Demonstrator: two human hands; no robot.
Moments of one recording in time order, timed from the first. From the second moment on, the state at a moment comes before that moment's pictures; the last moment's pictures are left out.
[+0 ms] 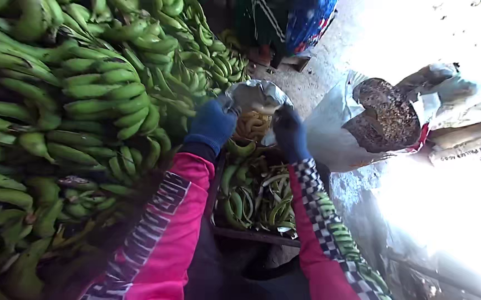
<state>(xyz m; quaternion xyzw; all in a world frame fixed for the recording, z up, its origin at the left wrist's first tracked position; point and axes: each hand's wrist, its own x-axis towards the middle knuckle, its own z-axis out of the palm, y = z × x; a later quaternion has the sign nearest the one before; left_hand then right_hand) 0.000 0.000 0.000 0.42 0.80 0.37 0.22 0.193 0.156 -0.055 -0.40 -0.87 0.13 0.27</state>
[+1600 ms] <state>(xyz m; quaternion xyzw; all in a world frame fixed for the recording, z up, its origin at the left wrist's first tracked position) 0.152 0.020 -0.044 0.43 0.48 0.60 0.46 0.358 0.073 -0.106 -0.47 -0.77 0.40 0.16</state>
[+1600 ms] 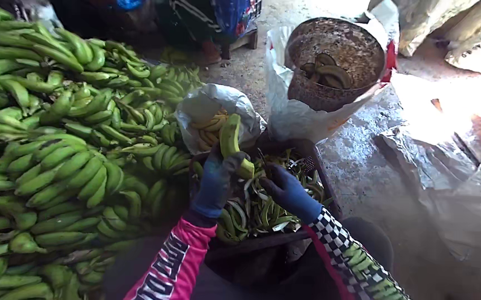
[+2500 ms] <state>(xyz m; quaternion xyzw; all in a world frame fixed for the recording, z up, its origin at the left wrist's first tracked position) 0.148 0.016 -0.049 0.28 0.54 0.57 0.55 0.365 0.056 -0.077 -0.36 -0.80 0.36 0.33</state>
